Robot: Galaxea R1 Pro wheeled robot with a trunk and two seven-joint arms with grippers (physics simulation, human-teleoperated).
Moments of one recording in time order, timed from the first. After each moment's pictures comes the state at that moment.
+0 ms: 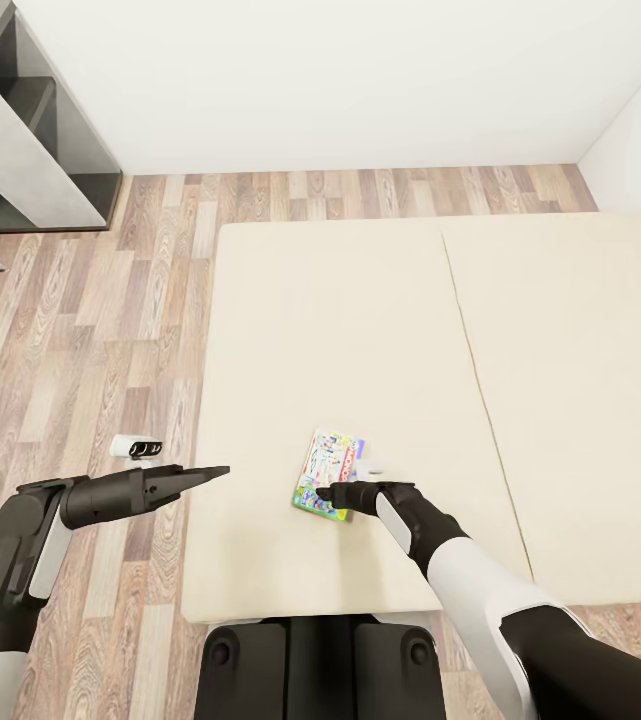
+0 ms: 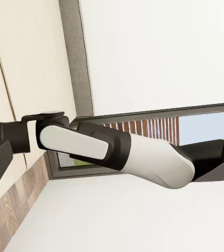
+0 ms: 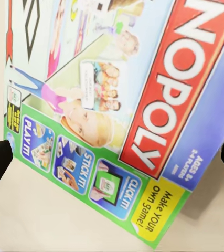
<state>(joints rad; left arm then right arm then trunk) -0.54 0.22 0.18 -1.41 0.26 1.02 -1.57 -0.93 0.17 0.14 -0.37 -0.20 0.37 0.21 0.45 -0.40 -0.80</state>
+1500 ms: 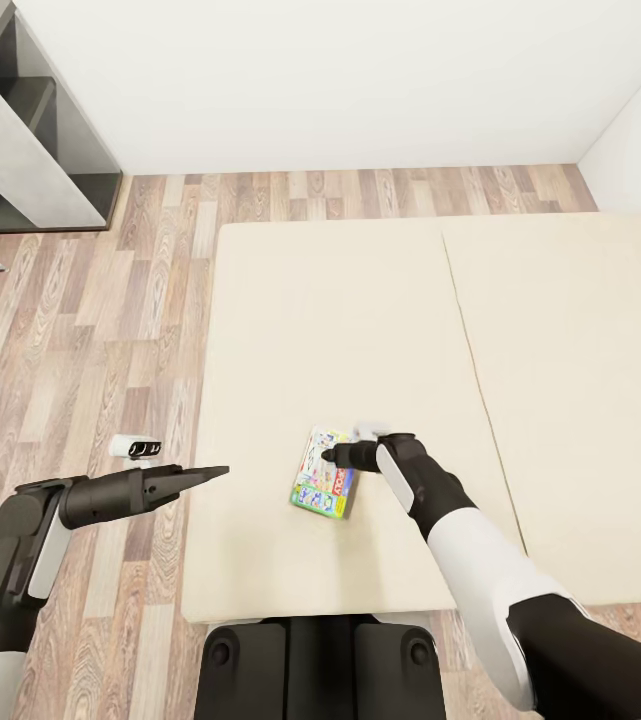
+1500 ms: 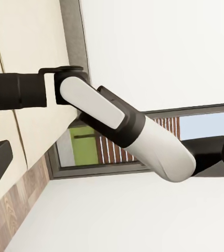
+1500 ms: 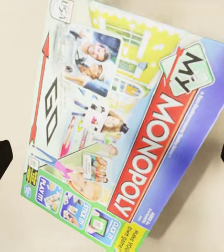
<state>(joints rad) -0.53 0.22 0.18 -1.41 0.26 1.02 -1.57 -0.98 0.17 0.14 -0.62 -0.20 0.65 0.09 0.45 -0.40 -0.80</state>
